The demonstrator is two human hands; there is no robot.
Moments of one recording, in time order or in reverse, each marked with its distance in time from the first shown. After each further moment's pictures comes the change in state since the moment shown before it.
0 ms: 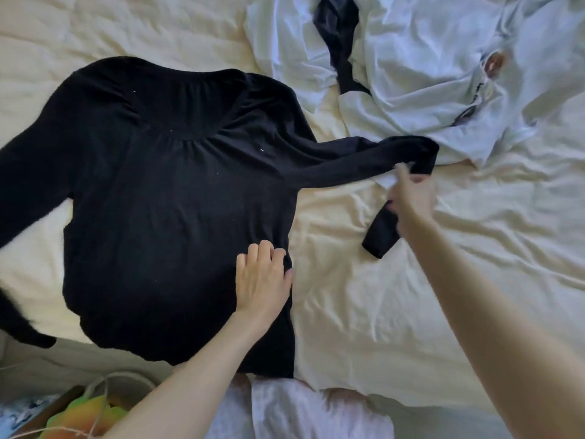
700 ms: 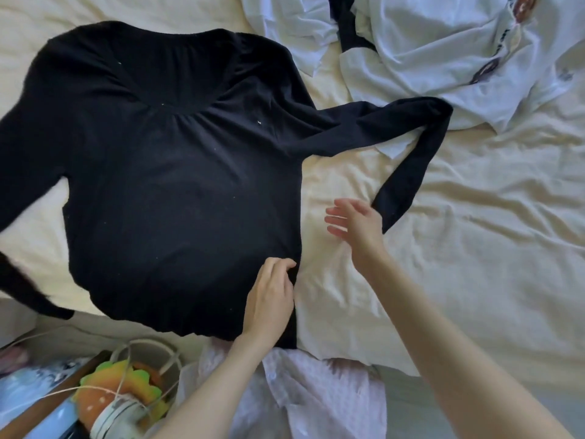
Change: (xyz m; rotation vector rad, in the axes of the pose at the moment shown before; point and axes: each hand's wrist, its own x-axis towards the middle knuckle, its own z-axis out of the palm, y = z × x) left_hand -0.051 0.018 0.020 -0.538 -0.041 -0.116; right_hand -0.070 0.069 0.020 0.200 -0.399 0.161
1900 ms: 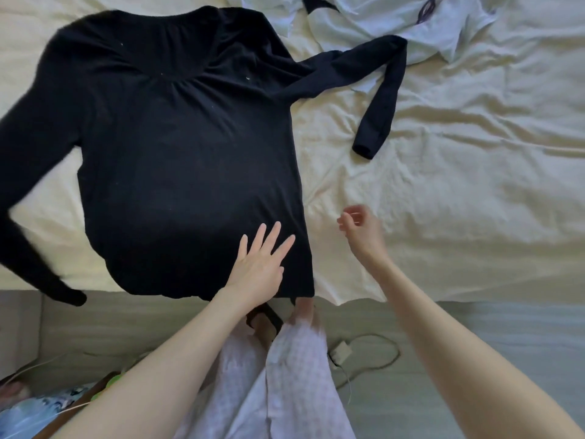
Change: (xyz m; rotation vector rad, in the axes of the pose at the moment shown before) left_hand -0.069 -0.073 -0.018 0.692 -0.418 0.334; right_hand -0.083 0.139 -0.044 -0.408 0.123 -0.314
